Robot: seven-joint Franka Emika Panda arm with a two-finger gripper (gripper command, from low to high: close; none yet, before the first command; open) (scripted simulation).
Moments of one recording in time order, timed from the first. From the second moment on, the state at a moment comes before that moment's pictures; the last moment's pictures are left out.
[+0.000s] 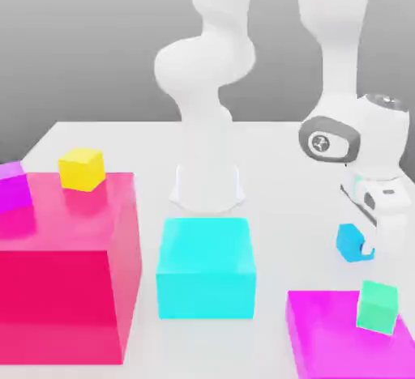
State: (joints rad) arm 0.81 0.17 0.12 -2.80 -0.13 2.97 0.08
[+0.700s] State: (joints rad) arm 0.36 -0.45 -0.28 -2.66 -0.17 2.25 -0.46
